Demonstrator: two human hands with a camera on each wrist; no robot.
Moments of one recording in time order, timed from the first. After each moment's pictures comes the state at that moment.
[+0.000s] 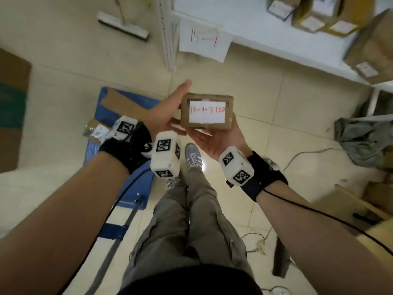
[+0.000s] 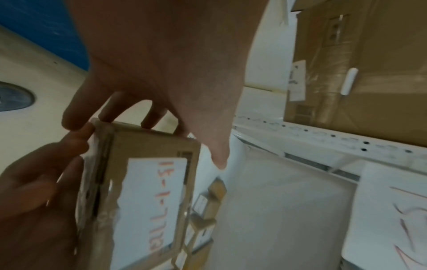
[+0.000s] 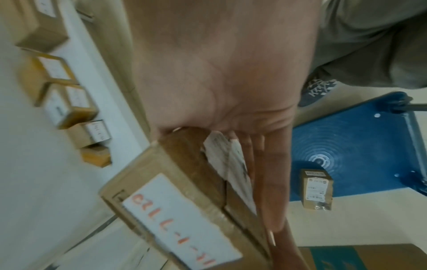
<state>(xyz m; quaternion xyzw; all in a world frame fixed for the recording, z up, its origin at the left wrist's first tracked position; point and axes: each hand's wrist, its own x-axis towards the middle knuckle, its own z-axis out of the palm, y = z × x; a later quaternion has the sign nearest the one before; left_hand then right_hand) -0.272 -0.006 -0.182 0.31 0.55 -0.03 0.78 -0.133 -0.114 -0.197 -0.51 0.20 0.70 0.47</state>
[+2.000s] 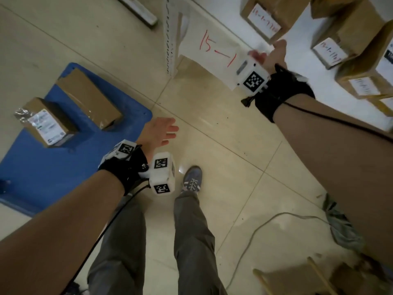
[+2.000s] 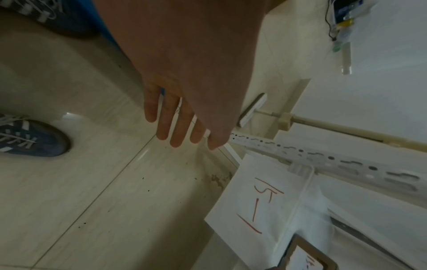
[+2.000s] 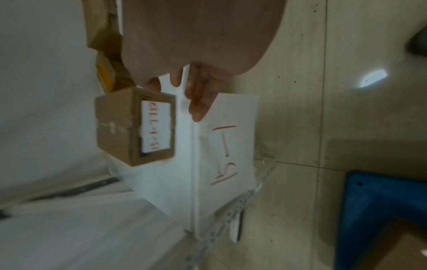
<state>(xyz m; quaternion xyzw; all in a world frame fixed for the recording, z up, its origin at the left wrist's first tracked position) -0.195 0.044 -0.431 0.20 0.64 0.14 0.73 0.044 0.187 -0.395 -0.69 0.02 0.46 0.55</state>
